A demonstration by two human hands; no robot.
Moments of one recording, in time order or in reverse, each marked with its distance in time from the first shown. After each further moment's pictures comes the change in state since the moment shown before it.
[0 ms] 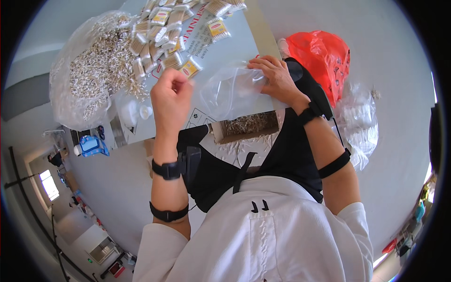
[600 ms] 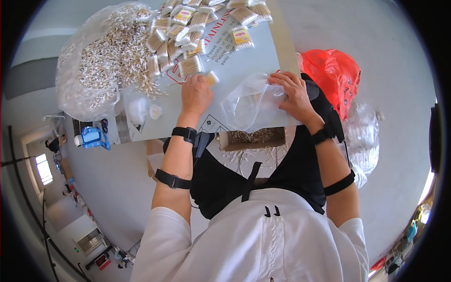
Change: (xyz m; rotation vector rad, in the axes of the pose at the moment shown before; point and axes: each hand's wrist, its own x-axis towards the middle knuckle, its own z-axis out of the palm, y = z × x) left_hand 0.028 -0.129 0.046 0.536 -0.178 0.048; right_hand 0.005 -0.009 -0.003 0.073 -0.044 0.052
